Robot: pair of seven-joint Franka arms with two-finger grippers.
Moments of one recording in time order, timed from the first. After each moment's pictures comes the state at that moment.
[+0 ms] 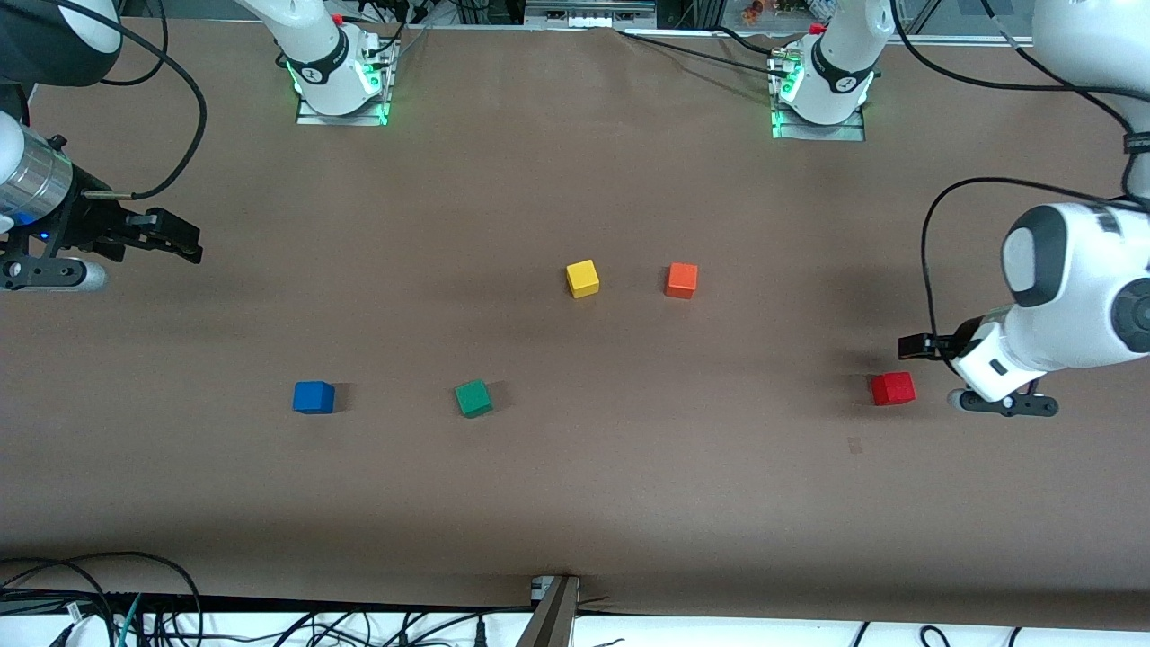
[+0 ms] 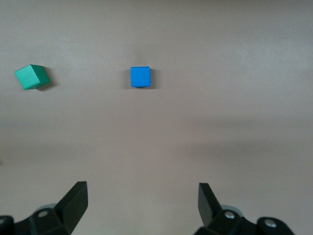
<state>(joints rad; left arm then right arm) 0.04 0.45 0.01 -1.70 -0.01 2.02 0.10 0.19 0.13 -0.13 -1.52 -0.01 1.60 0.06</state>
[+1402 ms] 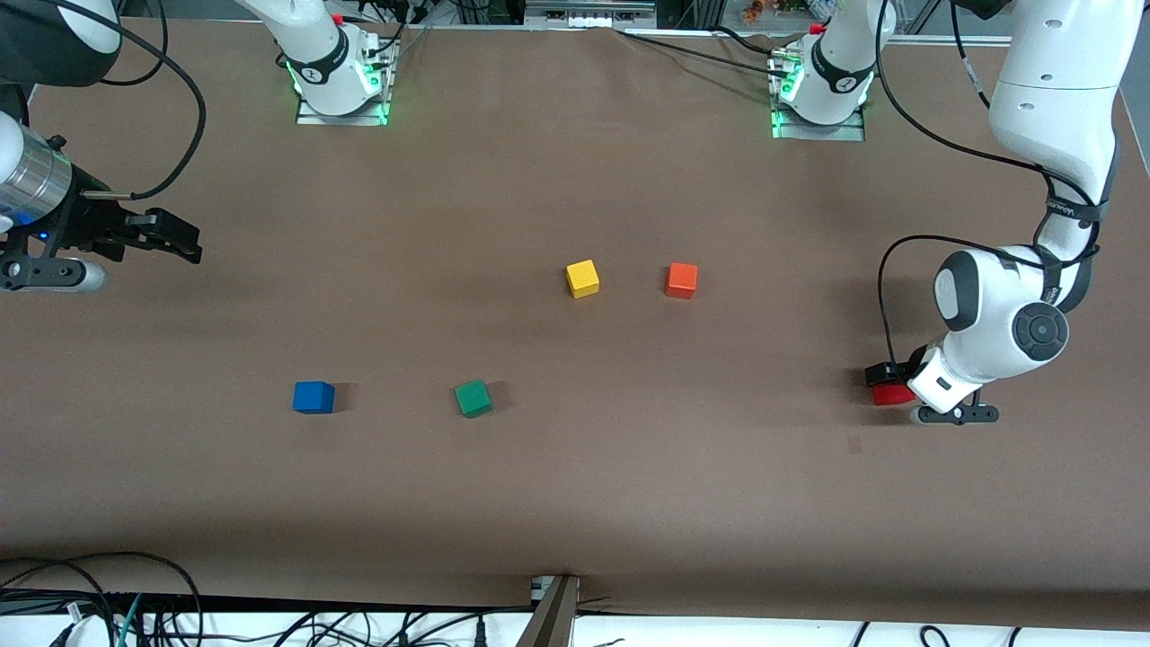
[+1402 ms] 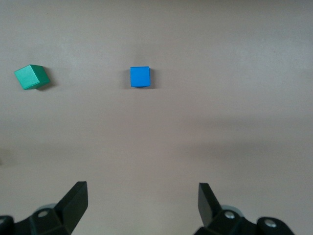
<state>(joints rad) 0.08 0.62 0.01 -1.82 -0.01 2.40 0.04 0.19 0.13 -0.13 -1.52 -0.01 1.60 0.06</state>
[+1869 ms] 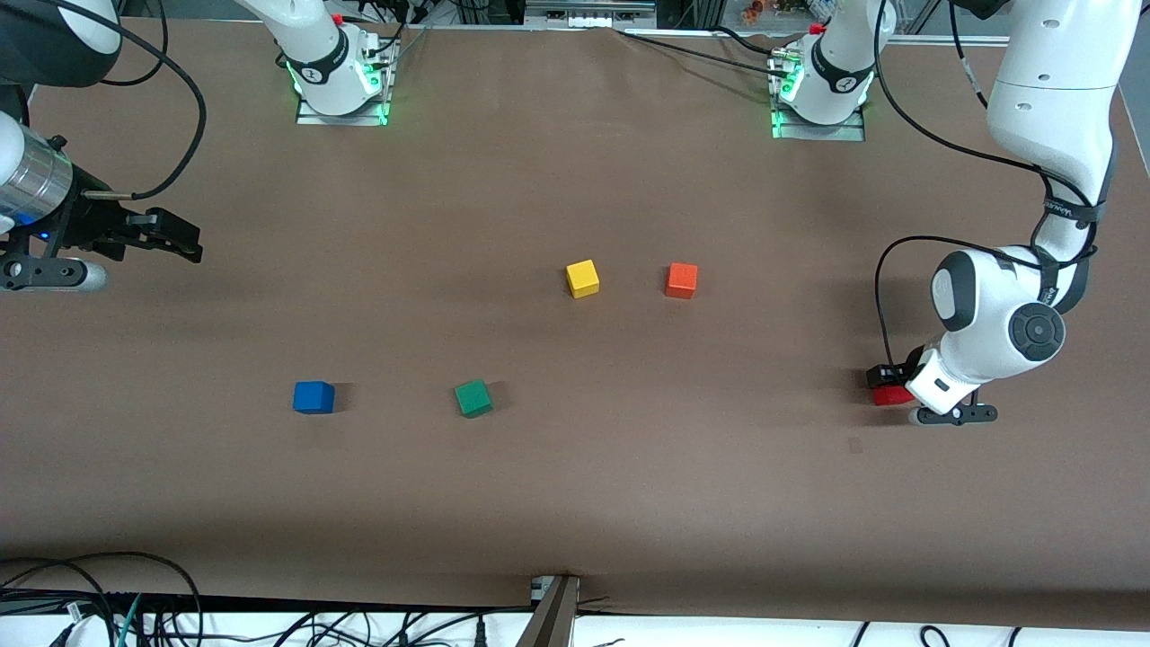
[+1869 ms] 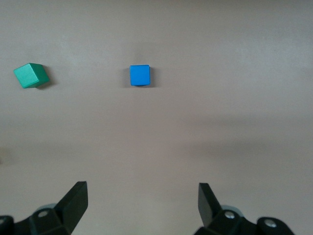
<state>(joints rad) 0.07 0.62 0.01 -1.81 -0.01 2.40 0.02 0.19 0.13 -0.13 -1.52 -0.01 1.60 0.06</state>
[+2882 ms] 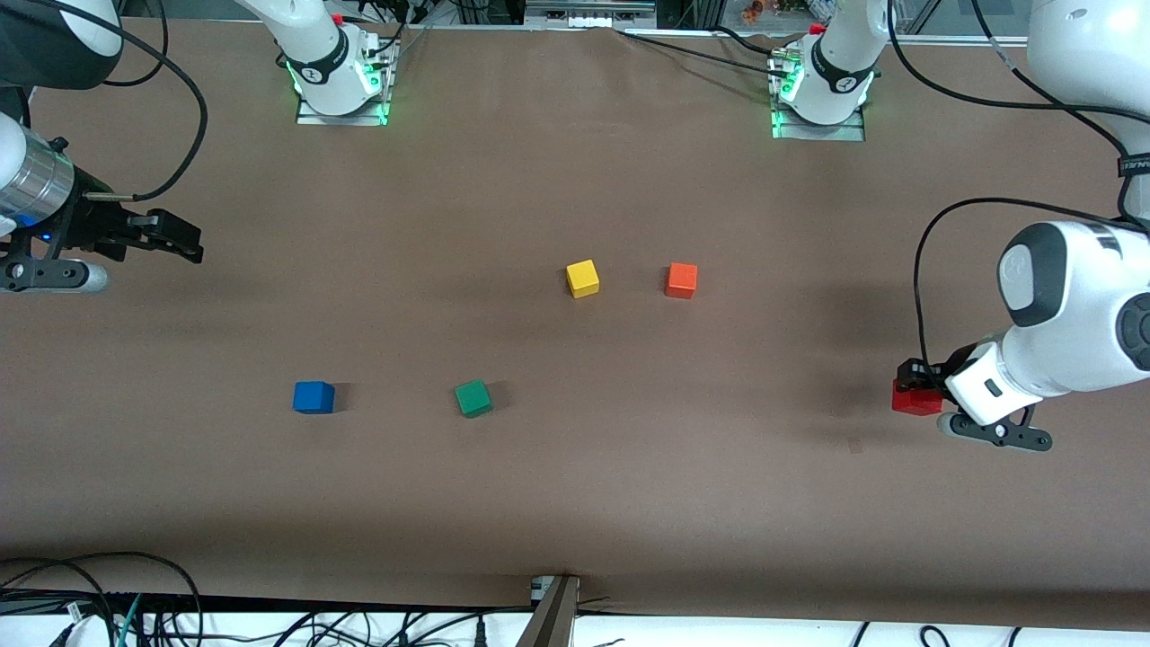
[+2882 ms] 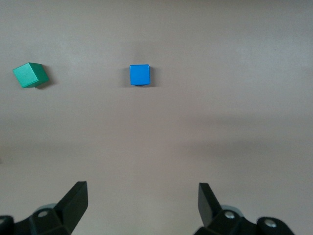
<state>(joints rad) 0.07 0.52 -0.08 -1.45 -0.03 1.90 0.23 0.19 0.13 -0.13 -1.52 -0.01 1.60 0.06</state>
